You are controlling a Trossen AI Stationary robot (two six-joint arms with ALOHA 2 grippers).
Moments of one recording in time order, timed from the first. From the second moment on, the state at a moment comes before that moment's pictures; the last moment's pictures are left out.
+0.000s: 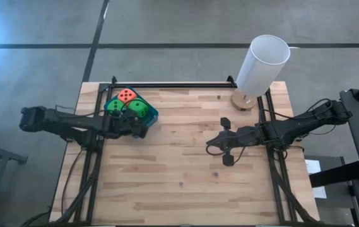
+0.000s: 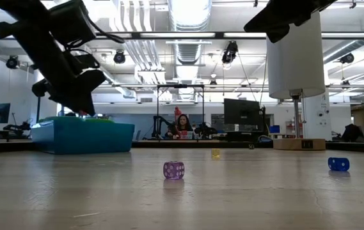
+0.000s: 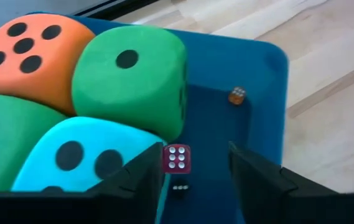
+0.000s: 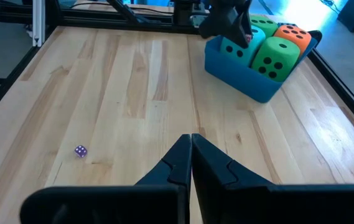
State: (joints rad) left arm 0.04 1.12 0.55 -0.56 -0.67 -0.84; right arm 0.26 1.11 0.75 -0.12 0.26 0.10
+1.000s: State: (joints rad) left arm 0.05 1.12 0.58 -0.57 -0.67 -0.69; right arm 0.26 1.11 0.75 -0.12 0.26 0.10
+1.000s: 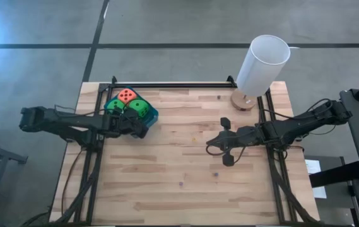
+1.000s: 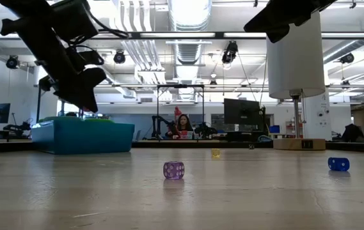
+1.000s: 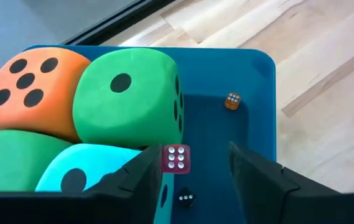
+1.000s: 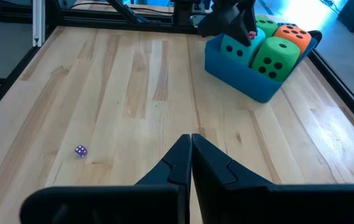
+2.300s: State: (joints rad) left arm 0.05 1.12 0.58 -0.62 -0.66 -0.62; right arm 0.26 1.11 0.75 -0.12 0.26 0.10
